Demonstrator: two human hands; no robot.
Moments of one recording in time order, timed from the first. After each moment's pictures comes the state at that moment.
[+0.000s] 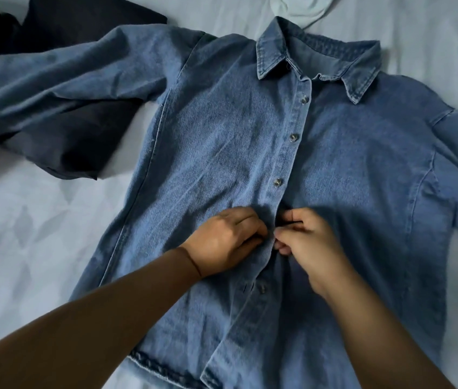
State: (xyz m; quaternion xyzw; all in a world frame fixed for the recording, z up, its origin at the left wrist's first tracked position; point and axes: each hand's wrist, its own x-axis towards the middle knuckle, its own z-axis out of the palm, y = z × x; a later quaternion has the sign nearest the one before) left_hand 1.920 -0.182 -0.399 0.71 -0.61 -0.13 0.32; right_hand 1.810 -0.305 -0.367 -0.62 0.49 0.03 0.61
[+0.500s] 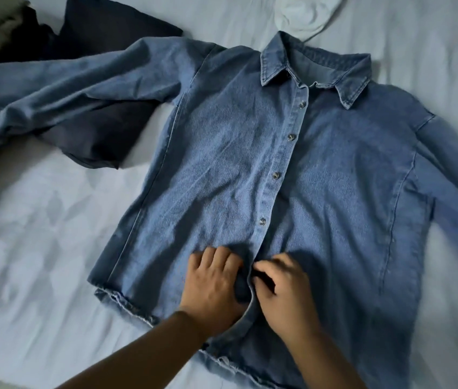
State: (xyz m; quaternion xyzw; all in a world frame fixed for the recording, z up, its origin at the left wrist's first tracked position) left_hand 1.822 -0.121 -0.374 0.89 -0.43 -0.09 0.11; right_hand 1.740 -0.237 -0.365 -0.87 0.30 0.01 0.38
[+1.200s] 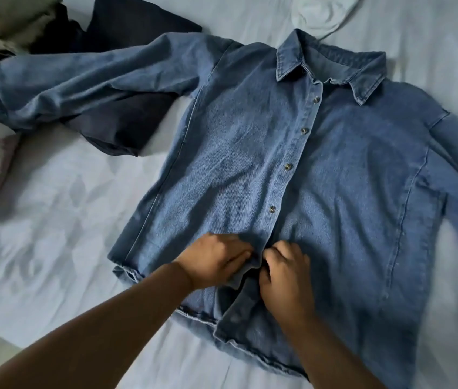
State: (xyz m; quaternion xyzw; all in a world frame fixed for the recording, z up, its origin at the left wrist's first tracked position) left_hand 1.874 -0.107 -0.375 0.75 -0.56 -0.23 0.26; right_hand 1.743 -0.222 -0.379 -0.95 0.25 -0.04 0.18
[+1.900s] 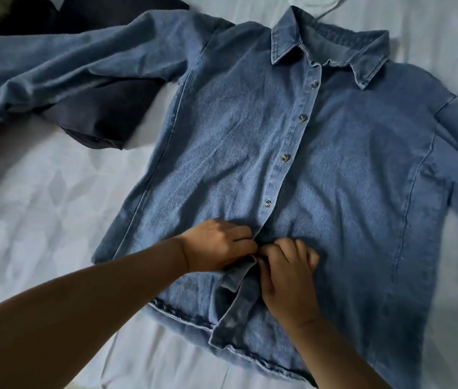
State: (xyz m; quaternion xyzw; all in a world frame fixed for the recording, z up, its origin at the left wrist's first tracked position) left_hand 1.896 -0.129 -0.391 0.63 -0.74 -0.08 0.23; right_hand 1.736 -0.227 -0.394 -0.95 0.23 -0.10 0.18
